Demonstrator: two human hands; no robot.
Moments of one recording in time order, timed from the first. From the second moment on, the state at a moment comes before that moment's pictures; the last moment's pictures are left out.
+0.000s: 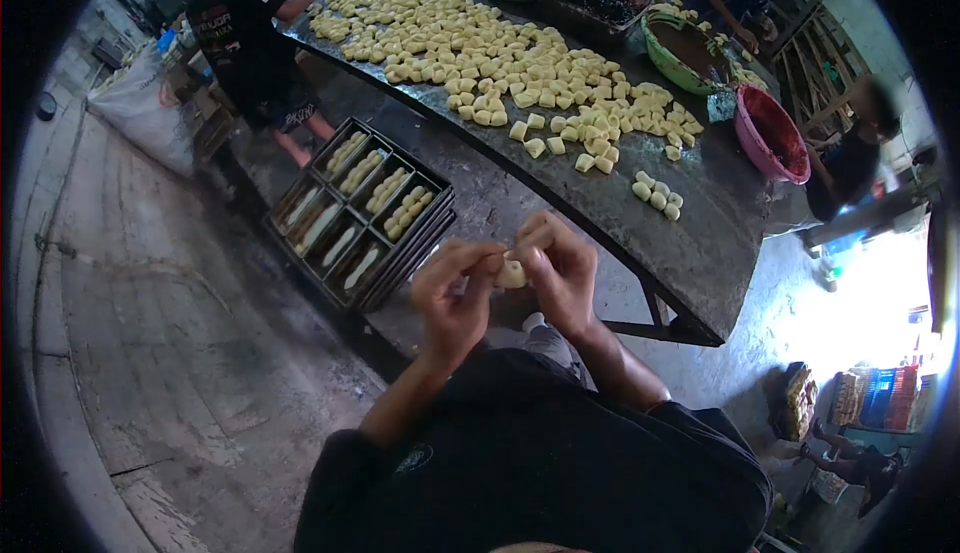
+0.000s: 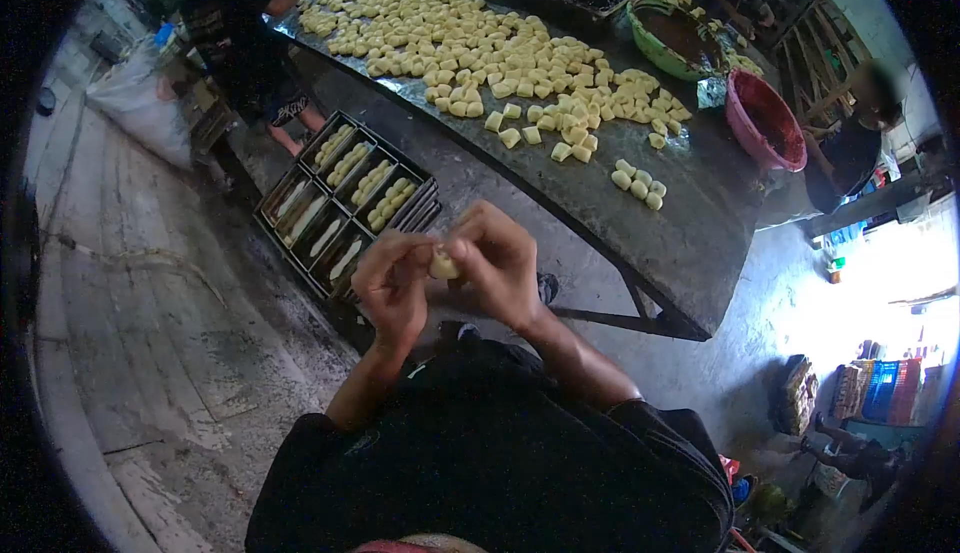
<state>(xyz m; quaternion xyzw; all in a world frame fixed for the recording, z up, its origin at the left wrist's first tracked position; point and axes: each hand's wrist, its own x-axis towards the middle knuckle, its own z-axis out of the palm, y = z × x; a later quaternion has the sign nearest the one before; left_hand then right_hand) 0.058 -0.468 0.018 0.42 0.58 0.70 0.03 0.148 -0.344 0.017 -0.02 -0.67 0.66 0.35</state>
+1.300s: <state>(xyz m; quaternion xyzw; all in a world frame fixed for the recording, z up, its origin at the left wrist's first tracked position) 0.104 -0.151 -0.069 0.46 0.56 0.48 0.50 0.280 -0.094 -0.071 -0.39 -0.58 0.64 0.31</state>
